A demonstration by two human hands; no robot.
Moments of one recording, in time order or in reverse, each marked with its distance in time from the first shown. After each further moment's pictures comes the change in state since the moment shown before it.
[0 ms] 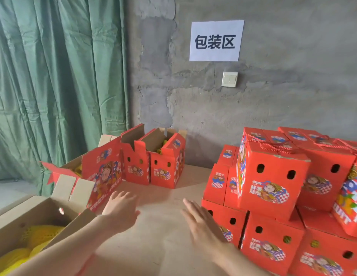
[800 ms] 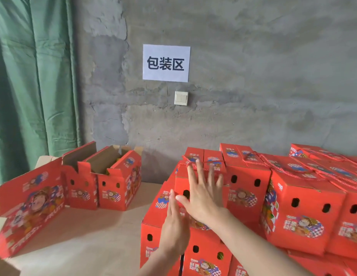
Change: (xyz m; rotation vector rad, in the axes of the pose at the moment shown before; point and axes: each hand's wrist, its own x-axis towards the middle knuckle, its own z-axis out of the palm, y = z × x) left_hand 0.041 0.303 -0.019 -1.052 0.283 0.128; right_hand 0.000 0.141 -0.146 -0.283 0.117 0.445
